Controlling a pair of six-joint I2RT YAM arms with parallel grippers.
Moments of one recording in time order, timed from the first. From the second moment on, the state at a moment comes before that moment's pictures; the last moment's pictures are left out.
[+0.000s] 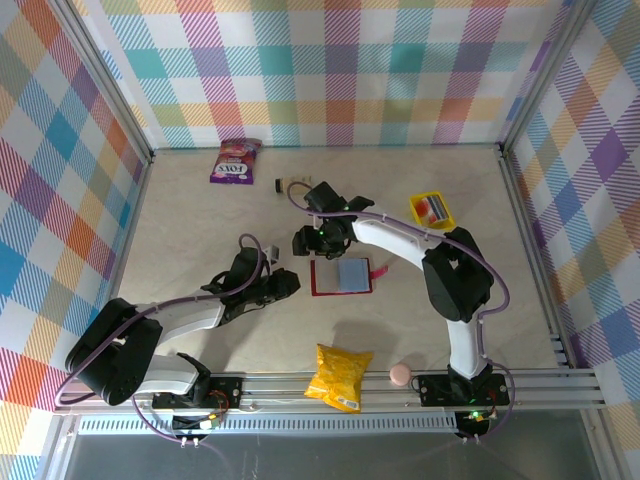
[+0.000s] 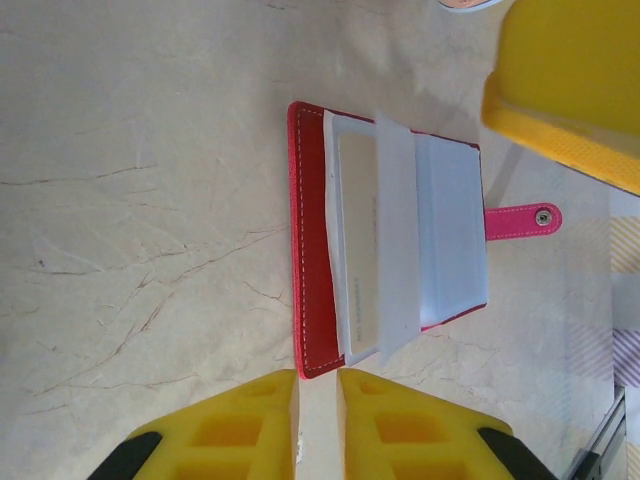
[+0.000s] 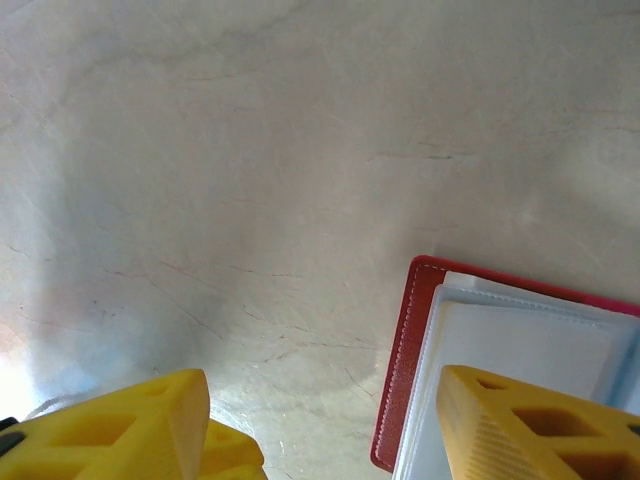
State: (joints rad) left arm -0.55 1.33 0.45 0.18 0.30 -0.85; right arm 0.76 1.97 1.57 -0.70 -0.22 0.60
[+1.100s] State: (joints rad) left arm -0.57 1.39 0.38 0.63 0.58 -0.88; right arm 0.01 1.86 1.45 -0.69 0.01 -0.18
